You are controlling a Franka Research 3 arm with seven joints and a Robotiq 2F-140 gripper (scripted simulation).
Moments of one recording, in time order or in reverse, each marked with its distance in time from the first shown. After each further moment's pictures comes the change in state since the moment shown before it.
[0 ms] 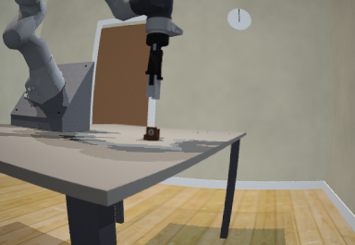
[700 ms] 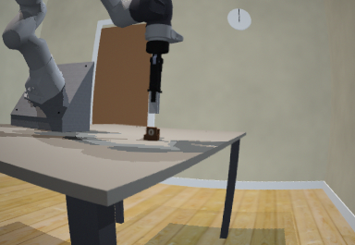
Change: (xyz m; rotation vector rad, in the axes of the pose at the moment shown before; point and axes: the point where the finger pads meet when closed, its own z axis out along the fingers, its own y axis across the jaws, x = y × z) arm 0.004 -0.002 0.026 0.007 0.012 0.010
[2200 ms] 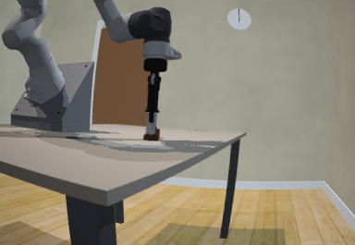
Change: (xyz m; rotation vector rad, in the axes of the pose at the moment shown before) arm -0.005 0.003 0.061 -0.009 -0.014 -0.026
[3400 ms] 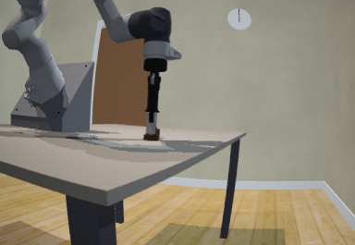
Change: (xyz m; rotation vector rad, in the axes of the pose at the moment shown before) arm 0.000 0.000 0.000 0.000 0.000 0.000
